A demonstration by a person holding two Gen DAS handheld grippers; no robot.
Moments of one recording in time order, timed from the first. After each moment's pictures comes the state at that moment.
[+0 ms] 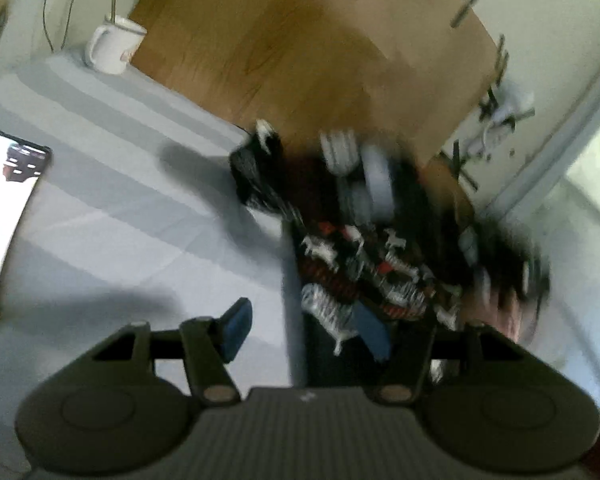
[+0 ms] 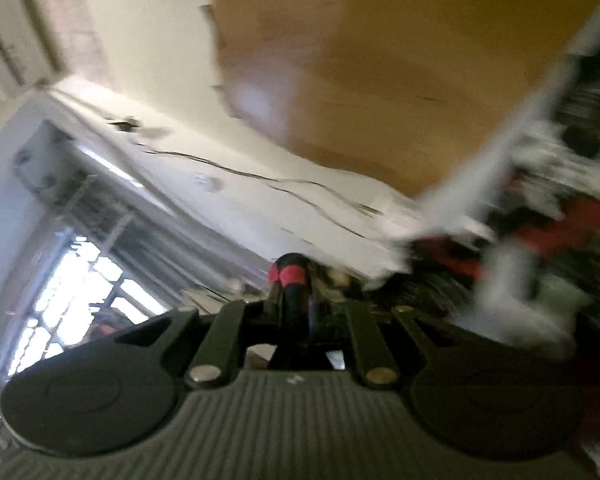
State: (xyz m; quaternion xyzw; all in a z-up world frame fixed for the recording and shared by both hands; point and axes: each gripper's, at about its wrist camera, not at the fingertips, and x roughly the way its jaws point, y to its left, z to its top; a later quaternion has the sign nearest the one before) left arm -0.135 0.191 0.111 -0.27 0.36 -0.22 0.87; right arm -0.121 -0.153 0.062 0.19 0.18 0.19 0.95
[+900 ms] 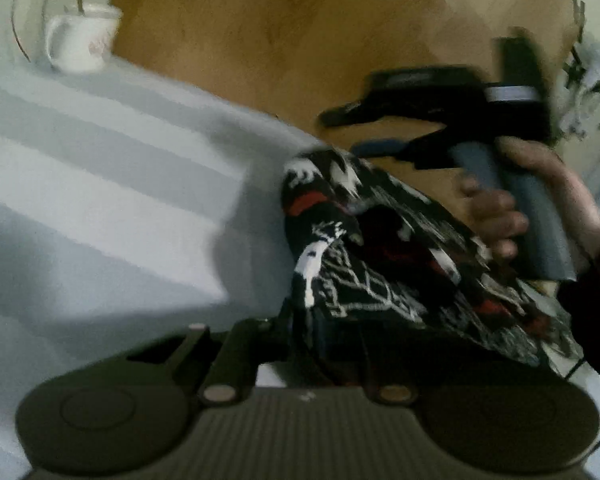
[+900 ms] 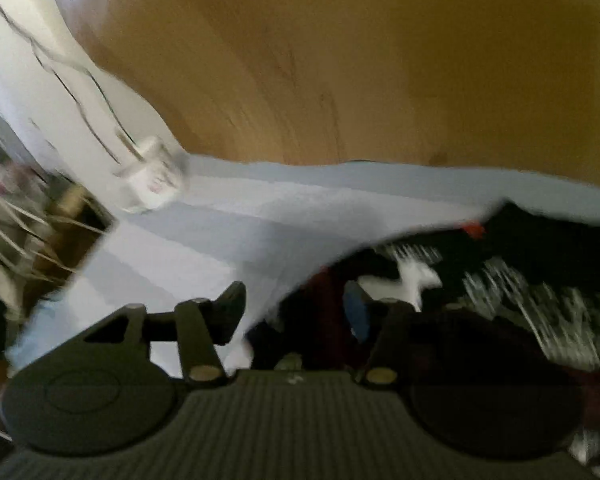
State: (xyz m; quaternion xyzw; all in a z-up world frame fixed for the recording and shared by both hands) left arm -0.009 0.120 0.061 -0.18 0.39 -0.12 0.90; right arm 0.130 -0.104 0.093 -0.15 0.35 -0.11 0.92
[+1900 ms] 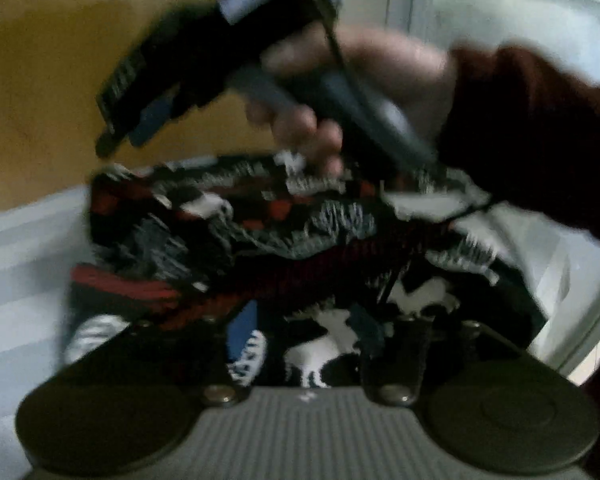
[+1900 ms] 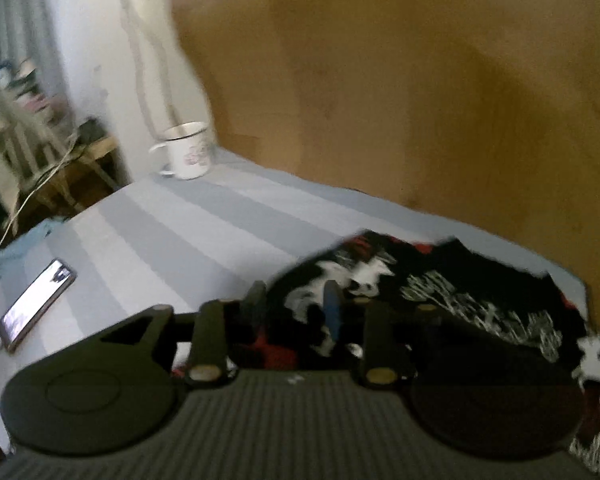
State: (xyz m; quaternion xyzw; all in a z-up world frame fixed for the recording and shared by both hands) left arm -0.109 -0.002 0.083 0.06 0.31 -0.36 0.88; right arm -0.004 -0.064 0.104 -0.30 0.27 -0.06 0.91
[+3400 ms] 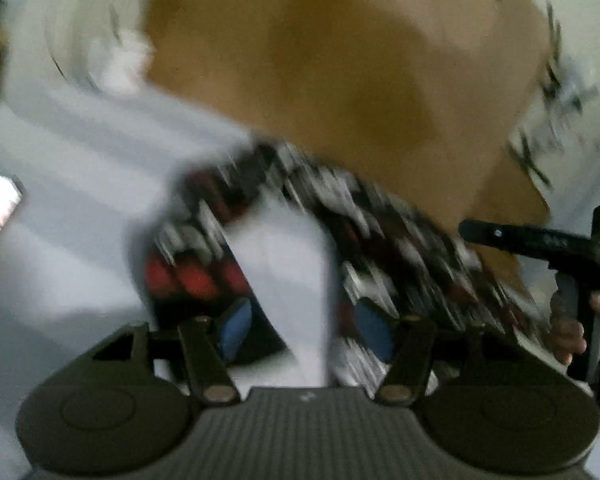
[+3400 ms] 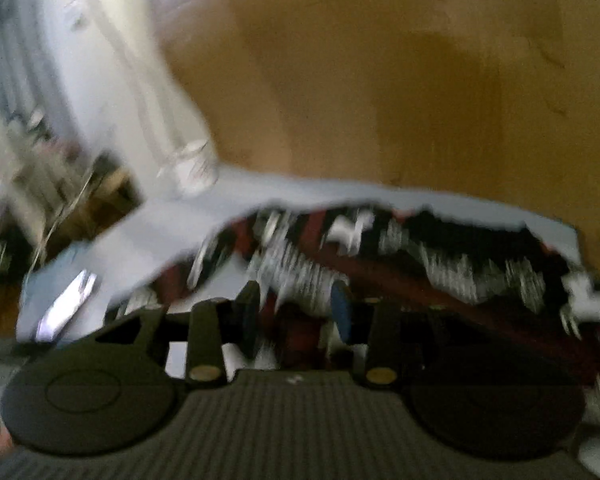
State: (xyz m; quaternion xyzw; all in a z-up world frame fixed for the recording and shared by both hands) left arm -0.072 0.120 0.085 -0.20 0.38 -0.14 0.89; right arm -0.088 -0.130 0.090 -0.22 0.25 -0.03 0.94
